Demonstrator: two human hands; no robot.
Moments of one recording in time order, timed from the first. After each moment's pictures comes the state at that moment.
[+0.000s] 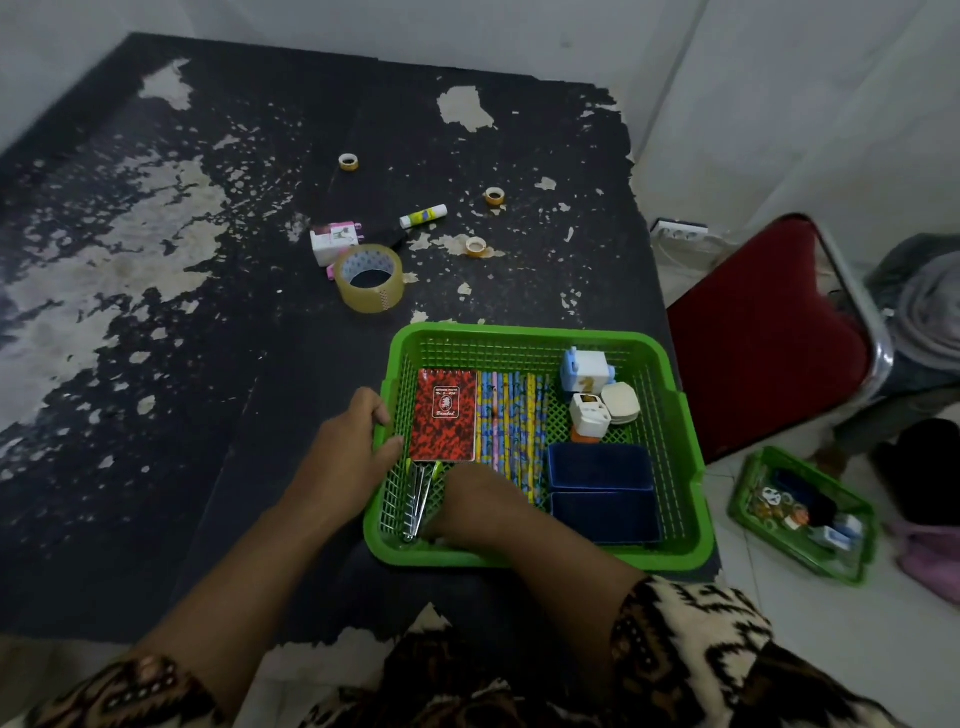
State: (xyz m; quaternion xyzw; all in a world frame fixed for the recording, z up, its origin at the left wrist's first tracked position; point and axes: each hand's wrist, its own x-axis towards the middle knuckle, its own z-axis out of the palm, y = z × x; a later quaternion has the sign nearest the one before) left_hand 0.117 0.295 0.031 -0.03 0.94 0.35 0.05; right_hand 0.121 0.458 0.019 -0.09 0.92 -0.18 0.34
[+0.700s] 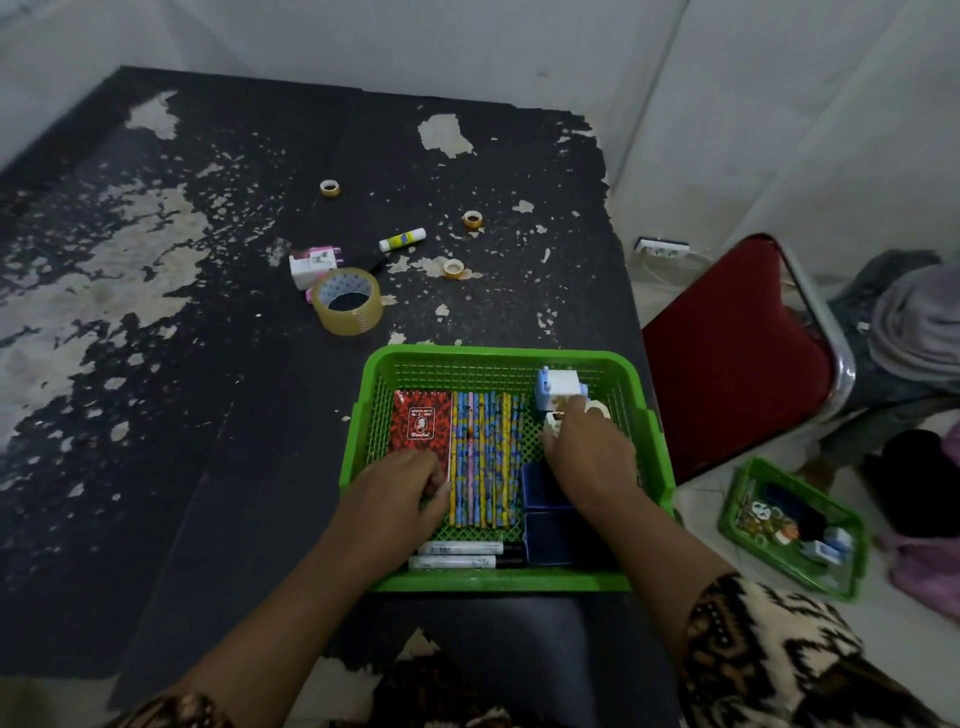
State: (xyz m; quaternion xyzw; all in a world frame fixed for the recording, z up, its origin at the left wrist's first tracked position) left_hand 0.131 0.354 0.020 0.14 0.96 0.25 0.03; right_hand 0.072 0.580 0.016 0.07 0.99 -0.11 0.06
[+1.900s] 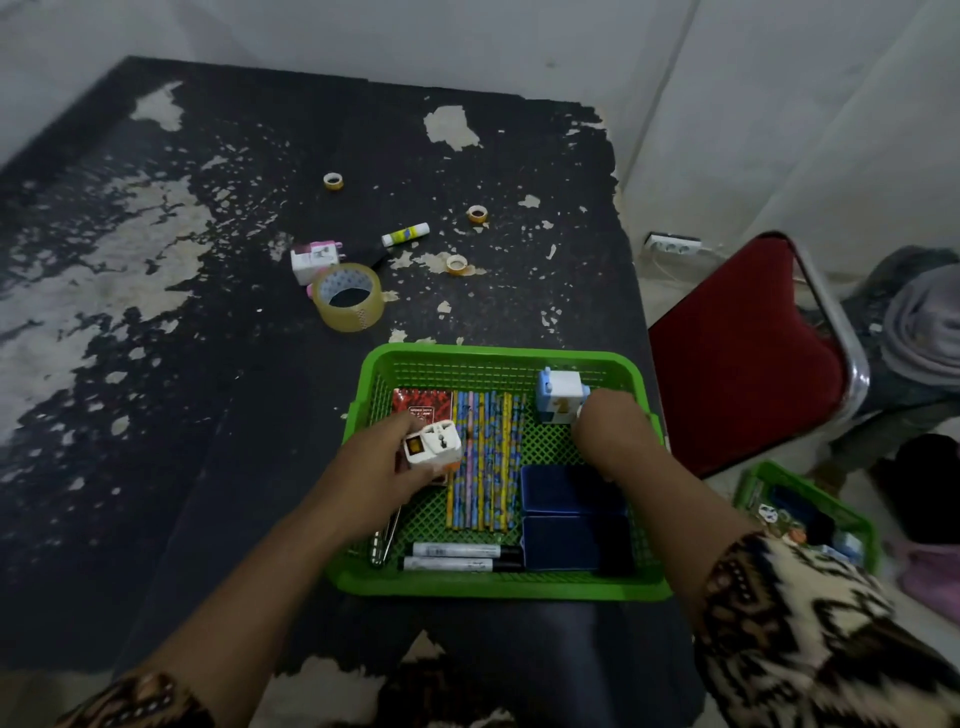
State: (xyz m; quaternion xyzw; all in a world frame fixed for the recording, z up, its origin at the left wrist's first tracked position) left_hand 0.105 0.342 0.043 0.03 0.92 0.37 0.13; right_hand 0.035 0.604 0.035 0.11 0.97 -0.13 0.17
